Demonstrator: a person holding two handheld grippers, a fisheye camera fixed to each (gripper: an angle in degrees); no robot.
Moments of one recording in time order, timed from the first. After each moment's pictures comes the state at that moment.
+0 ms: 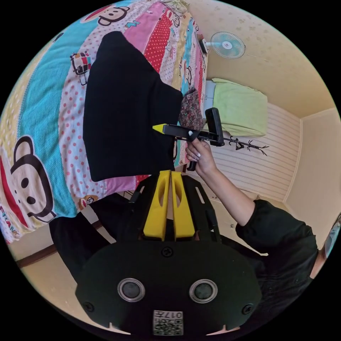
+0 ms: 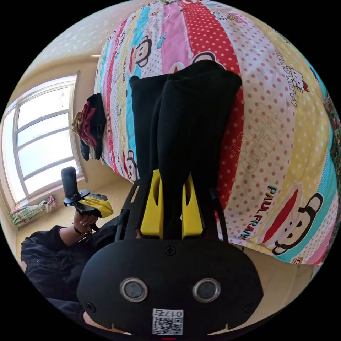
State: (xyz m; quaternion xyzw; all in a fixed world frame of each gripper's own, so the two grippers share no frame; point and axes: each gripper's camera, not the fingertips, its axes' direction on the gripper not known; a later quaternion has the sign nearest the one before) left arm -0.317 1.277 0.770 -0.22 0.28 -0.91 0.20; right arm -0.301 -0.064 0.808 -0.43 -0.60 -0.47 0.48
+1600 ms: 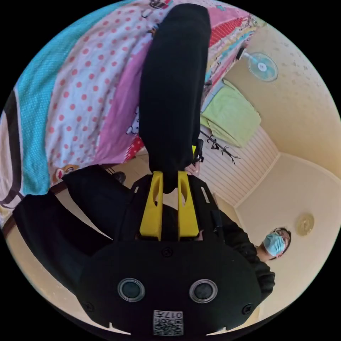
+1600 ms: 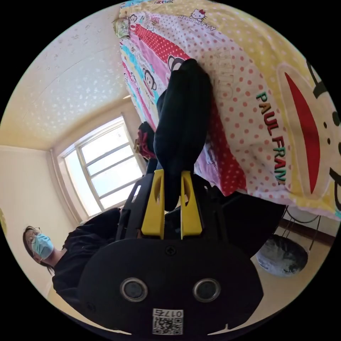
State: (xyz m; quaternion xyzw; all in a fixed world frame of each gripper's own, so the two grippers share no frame) left arm -0.304 1.426 0.743 -0.10 0.40 -0.91 0.02; right arm -0.113 -0.131 0.859 -0.60 -0.71 -0.21 0.31
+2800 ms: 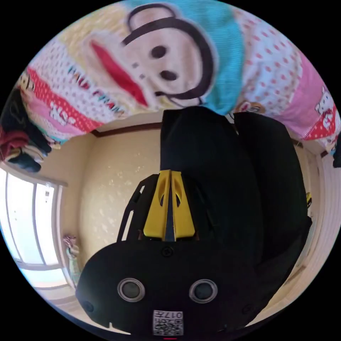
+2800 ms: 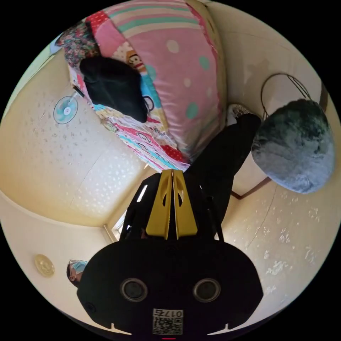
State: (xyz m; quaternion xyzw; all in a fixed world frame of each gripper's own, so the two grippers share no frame) left arm -0.289 1.241 0.693 -0.74 0.37 -0.55 -0.11; right arm 0.042 0.050 1.145 -0.70 -0.61 0.17 0.34
